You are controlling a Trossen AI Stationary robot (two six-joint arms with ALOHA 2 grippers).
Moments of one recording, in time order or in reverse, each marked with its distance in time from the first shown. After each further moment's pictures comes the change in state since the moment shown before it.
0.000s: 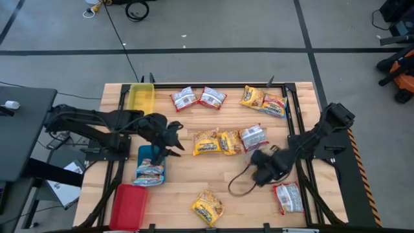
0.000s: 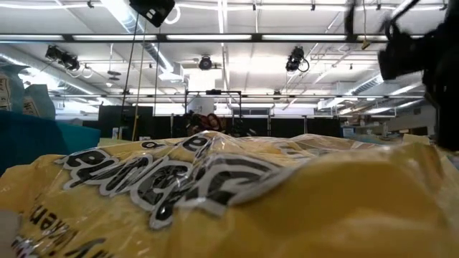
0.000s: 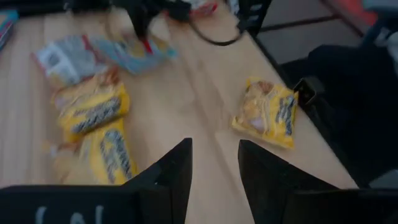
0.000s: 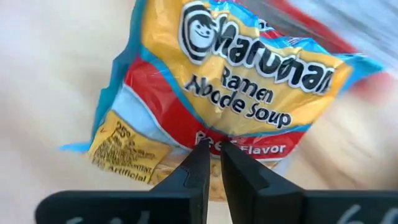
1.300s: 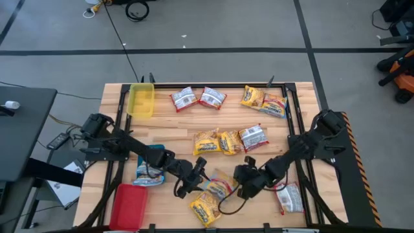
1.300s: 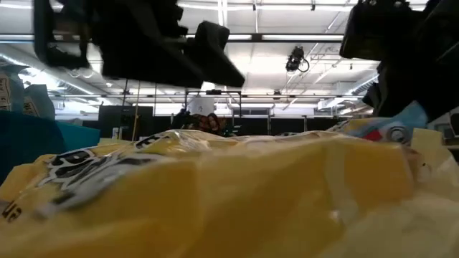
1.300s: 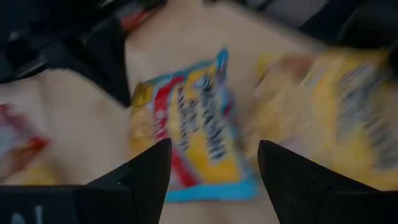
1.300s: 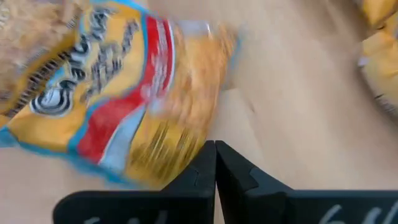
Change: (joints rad) left arm -0.275 0.587 -0.123 0.789 -0.263 0.254; right arm -0.008 0.143 -0.001 0.612 0.199 -0.424
